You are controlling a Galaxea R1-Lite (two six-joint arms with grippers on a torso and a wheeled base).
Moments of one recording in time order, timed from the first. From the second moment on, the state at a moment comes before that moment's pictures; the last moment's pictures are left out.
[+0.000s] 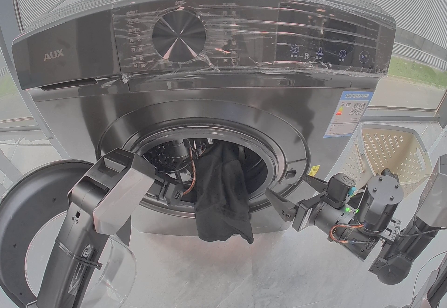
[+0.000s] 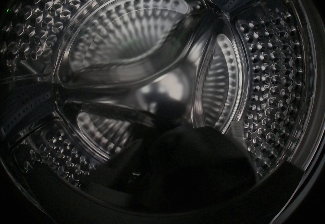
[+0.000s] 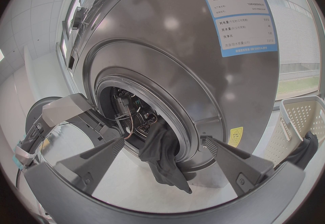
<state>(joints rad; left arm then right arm) -0.42 2.69 -1.75 -1.12 0.24 -0.10 0.70 1.93 -0.33 -1.55 -0.17 0.18</state>
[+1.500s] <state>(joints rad) -0.52 2.51 -1.24 -0.94 0.08 -0.07 0.70 1.92 -0.33 -1.55 -0.16 0.18</state>
